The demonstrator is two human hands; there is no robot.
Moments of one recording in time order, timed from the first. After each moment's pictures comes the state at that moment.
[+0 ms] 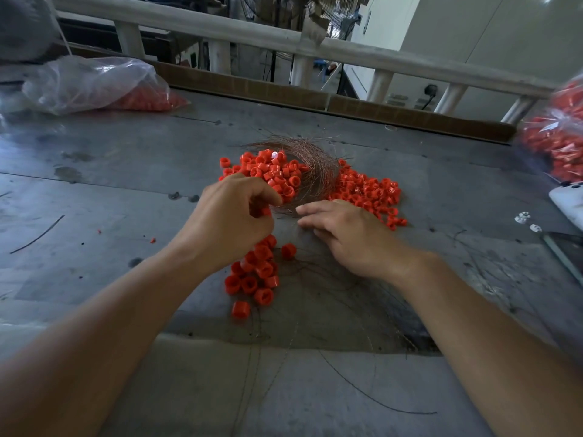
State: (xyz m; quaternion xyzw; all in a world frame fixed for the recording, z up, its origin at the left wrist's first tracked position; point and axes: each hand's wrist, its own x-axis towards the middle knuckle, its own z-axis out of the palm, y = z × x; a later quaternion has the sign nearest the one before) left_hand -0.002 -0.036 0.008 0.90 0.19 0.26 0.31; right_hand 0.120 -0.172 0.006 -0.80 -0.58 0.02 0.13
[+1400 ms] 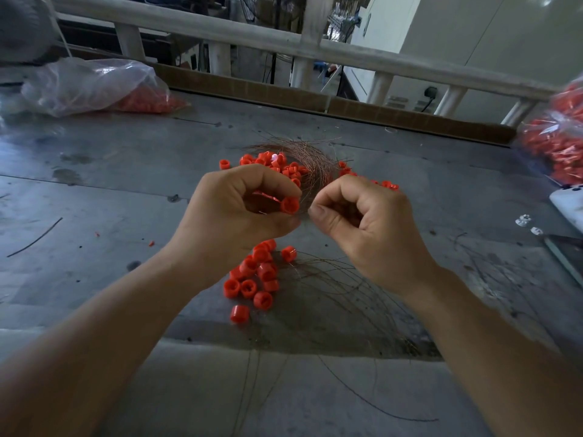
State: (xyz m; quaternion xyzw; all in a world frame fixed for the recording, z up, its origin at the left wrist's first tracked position) left_hand -0.017 -0.054 0.026 0.77 0.09 0.30 0.56; right_hand 0.088 -0.183 0.032 -0.70 -0.55 -0.03 0.45
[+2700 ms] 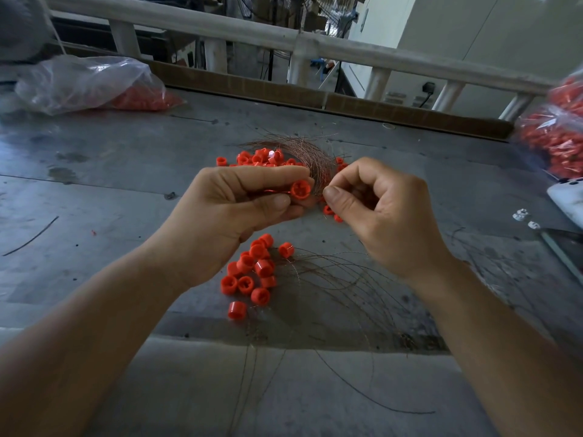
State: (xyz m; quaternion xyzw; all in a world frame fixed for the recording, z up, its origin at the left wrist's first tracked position) left_hand -0.020 -0.051 0.028 0.64 0.00 0.21 0.74; right_hand 0.091 -0.190 0.042 -0.72 -0.50 -0.05 0.48
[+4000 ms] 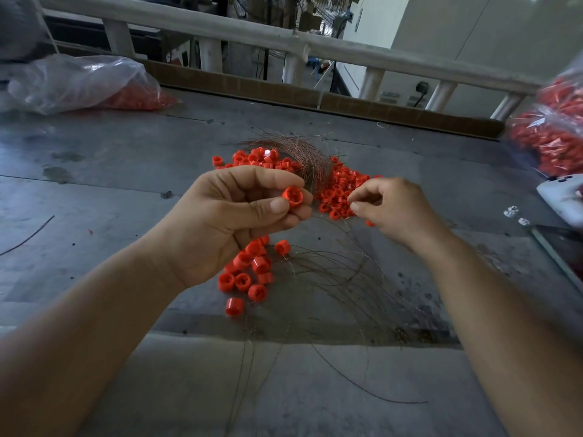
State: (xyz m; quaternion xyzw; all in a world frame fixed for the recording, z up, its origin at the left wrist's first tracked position) left_hand -0.021 -0.048 0.026 0.56 -0.02 0.14 0.81; right_hand 0.153 -0.197 0.021 -0.88 -0.37 0.00 0.29
